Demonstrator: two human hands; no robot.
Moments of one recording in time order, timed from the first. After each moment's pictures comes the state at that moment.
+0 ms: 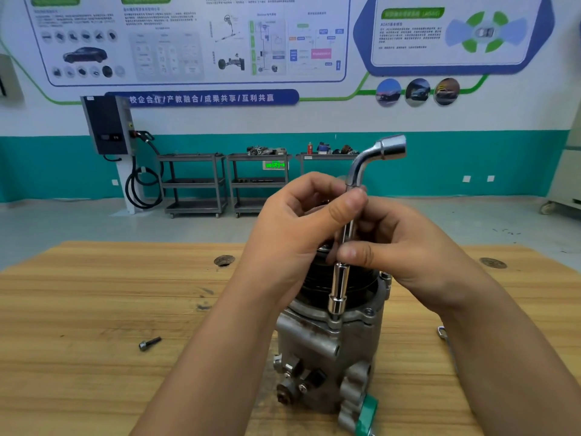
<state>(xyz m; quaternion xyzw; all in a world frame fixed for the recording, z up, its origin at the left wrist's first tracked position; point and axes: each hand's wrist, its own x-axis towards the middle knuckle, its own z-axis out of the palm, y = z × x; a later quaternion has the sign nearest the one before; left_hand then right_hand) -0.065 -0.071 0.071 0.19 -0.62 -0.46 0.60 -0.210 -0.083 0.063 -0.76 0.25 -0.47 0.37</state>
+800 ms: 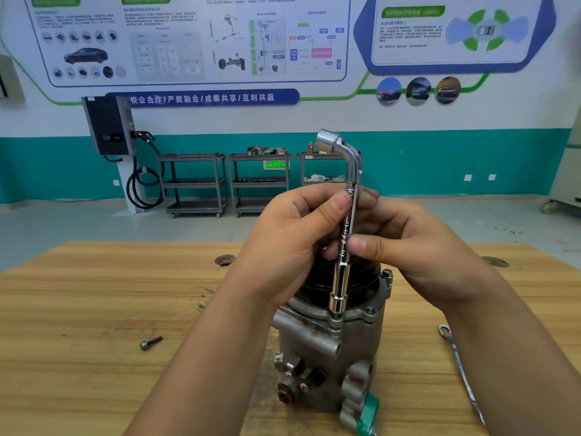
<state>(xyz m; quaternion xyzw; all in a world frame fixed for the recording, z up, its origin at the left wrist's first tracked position) -0.062 -0.074 0.070 0.13 -0.66 -0.49 0.56 -0.215 -0.081 0.063 -0.74 0.18 -0.47 0.44</state>
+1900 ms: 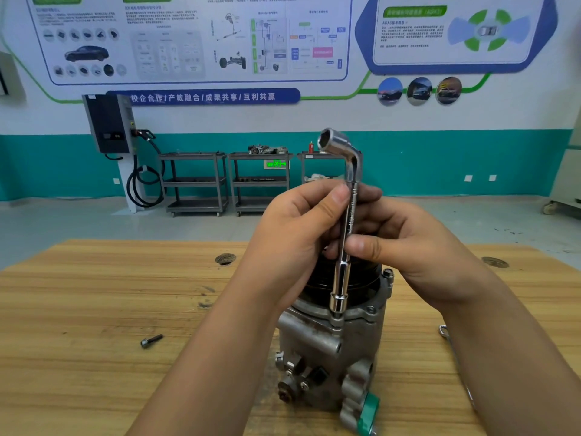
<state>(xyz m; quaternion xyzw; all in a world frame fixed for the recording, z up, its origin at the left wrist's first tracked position) -0.063 -0.070 0.069 0.14 -0.62 -0.51 0.57 -0.212 -0.081 0.062 -0.74 0.18 -0.48 0.44</state>
